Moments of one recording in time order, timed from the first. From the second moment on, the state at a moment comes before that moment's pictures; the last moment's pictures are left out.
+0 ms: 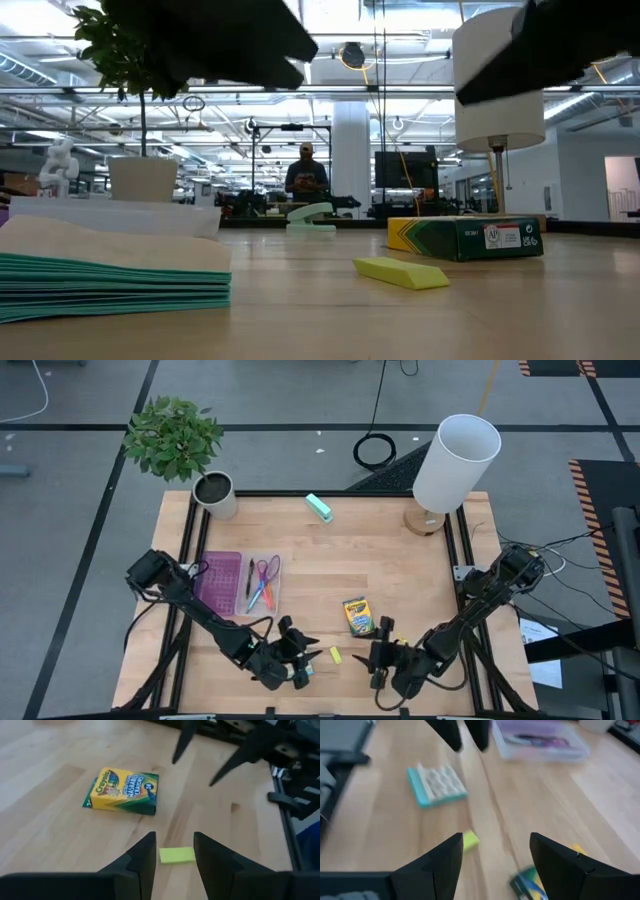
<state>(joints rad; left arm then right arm) -0.65 1.85 1.10 0.07 -0.72 -0.68 0.78 1.73 0.93 -0.08 0.84 0.59</state>
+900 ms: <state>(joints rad) -0.59 1.89 1.21 0.10 -0.74 -0.54 0.77 1.72 0.81 -0.35 0.83 0.89</state>
